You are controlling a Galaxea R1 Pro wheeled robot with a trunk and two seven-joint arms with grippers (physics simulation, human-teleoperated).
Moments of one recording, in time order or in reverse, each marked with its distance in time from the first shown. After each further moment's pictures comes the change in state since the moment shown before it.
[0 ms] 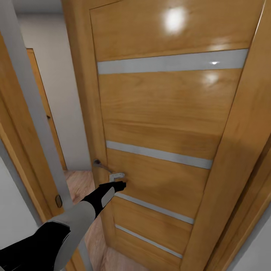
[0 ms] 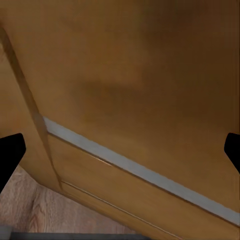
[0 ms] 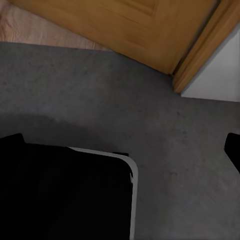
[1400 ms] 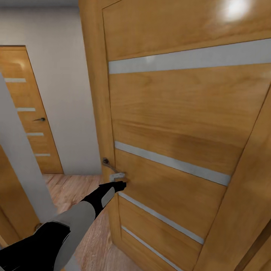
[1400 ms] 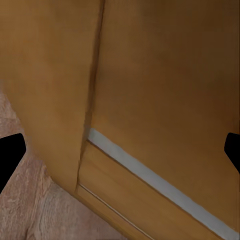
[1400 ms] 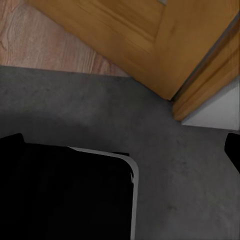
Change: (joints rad) left arm 0.001 0.000 -0.007 -0.001 0.006 -0.002 0.000; right arm 0.000 0.001 0.000 0.000 0.001 0.000 0.000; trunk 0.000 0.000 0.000
